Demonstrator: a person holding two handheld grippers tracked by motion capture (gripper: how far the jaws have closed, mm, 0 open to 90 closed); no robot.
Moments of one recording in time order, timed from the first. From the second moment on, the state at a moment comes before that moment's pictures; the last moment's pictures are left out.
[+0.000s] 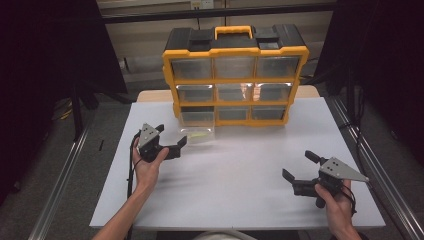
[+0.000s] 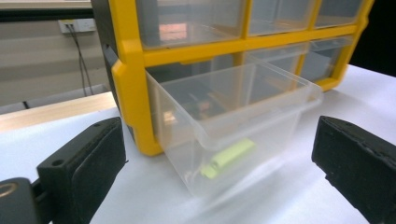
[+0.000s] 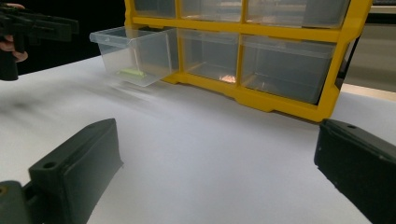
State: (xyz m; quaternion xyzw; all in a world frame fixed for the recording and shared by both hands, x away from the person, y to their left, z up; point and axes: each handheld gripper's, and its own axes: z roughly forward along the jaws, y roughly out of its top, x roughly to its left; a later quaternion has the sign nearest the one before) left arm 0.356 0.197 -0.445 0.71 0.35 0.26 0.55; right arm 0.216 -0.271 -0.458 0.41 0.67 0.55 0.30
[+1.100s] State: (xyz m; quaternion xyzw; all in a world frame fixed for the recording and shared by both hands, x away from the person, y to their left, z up) left arm 0.280 0.262 -0.445 0.68 0.36 0.28 0.57; right arm 0.215 -0.272 -0.457 0.41 0.67 0.54 0.31
